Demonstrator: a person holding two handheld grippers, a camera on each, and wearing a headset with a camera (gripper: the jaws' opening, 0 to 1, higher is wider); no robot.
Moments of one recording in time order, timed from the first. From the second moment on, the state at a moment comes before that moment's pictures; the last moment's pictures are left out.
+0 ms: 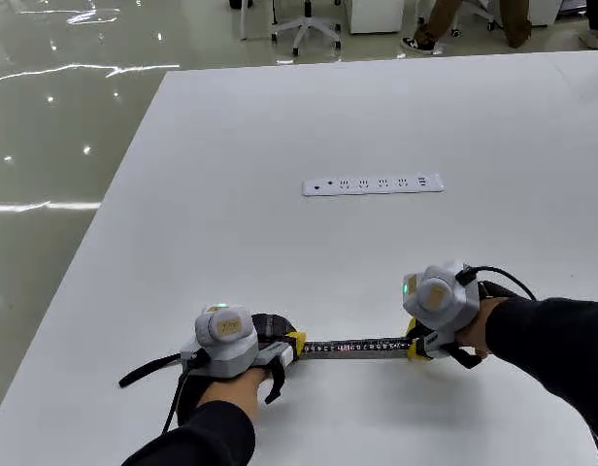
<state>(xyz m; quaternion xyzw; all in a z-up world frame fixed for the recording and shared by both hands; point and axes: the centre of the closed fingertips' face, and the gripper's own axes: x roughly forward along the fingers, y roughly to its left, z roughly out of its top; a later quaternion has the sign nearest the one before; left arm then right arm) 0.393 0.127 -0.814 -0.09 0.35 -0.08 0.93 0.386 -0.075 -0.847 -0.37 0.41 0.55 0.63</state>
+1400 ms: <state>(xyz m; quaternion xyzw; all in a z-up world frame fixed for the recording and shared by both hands) 0.394 0.128 -0.815 -0.10 0.35 -0.09 0.93 0.384 -0.038 -0.843 -0.36 0.40 0.56 0.63</state>
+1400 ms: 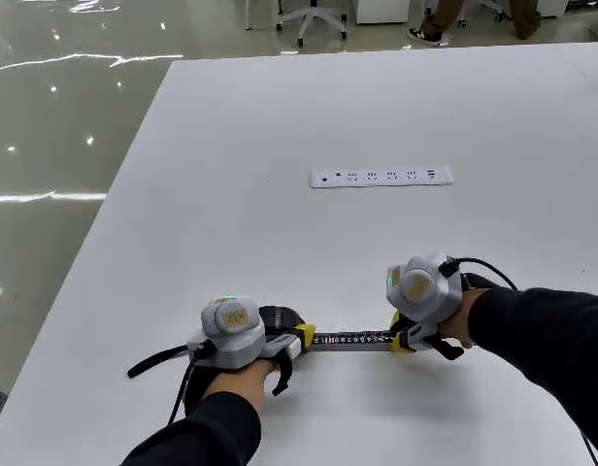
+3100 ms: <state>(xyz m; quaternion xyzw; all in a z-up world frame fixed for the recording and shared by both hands) 0.392 0.127 -0.815 -0.12 0.35 -0.11 0.92 0.387 0.020 -0.844 -0.32 0.36 0.58 0.65</state>
